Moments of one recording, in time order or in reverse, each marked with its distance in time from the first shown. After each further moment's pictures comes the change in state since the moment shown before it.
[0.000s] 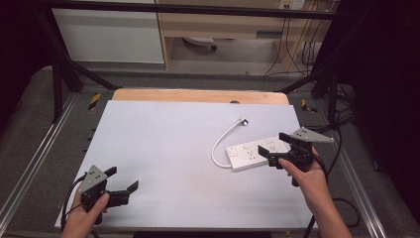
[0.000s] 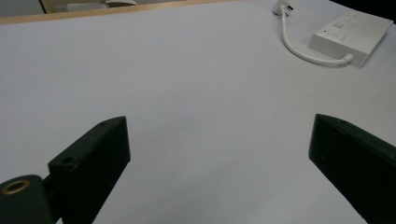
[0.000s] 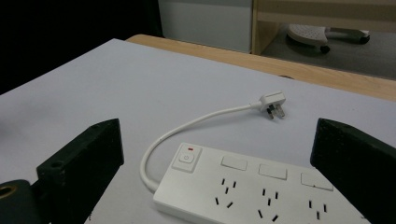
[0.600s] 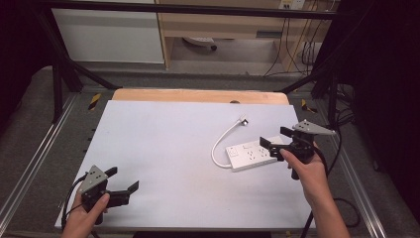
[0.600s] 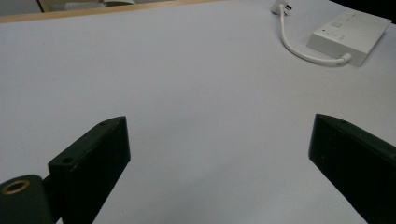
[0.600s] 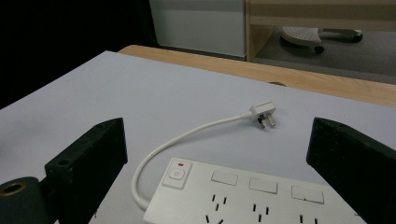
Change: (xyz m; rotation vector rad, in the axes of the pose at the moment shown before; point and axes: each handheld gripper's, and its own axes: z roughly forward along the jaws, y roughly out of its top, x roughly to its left) left arm 0.000 -0.001 0.001 0.006 -0.005 0.001; right arm -0.014 0.010 0.007 -0.012 -0.028 0.053
